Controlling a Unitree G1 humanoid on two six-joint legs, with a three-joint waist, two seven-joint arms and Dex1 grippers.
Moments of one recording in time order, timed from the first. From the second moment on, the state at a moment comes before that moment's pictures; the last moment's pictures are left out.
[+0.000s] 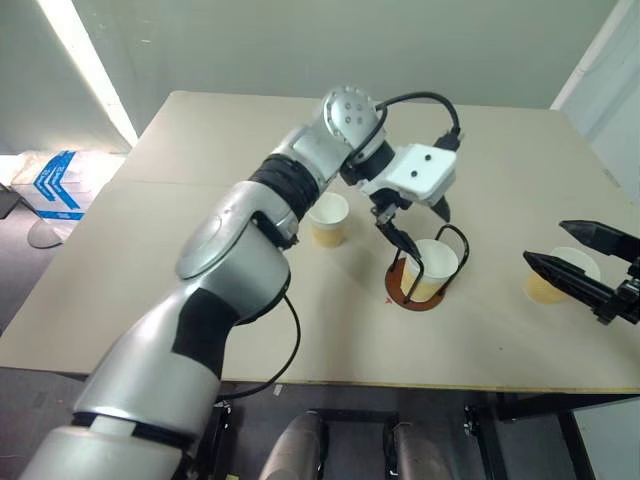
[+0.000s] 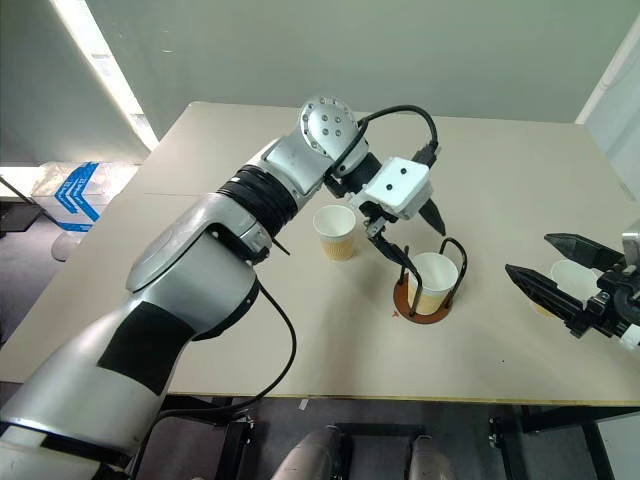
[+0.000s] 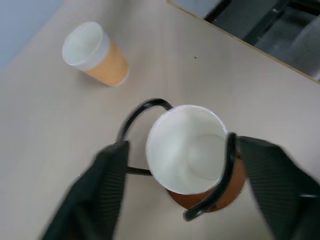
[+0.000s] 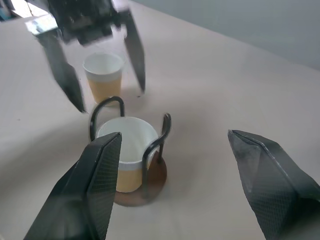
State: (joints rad) left arm -1.64 0.19 -0.69 1.17 -0.28 -0.39 -1.58; right arm 0.18 -1.02 -0.86 -0.74 1.10 0.89 0.48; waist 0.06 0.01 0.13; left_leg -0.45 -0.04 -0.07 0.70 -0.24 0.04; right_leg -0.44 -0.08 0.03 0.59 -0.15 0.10
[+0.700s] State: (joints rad) left arm -1.14 0.45 -0.20 0.48 -0.31 0.21 -1.38; right arm 0.02 -1.35 -0.33 -0.41 0.60 0.80 0.69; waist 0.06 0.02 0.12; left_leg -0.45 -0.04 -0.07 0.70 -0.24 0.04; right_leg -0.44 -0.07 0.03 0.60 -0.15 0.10
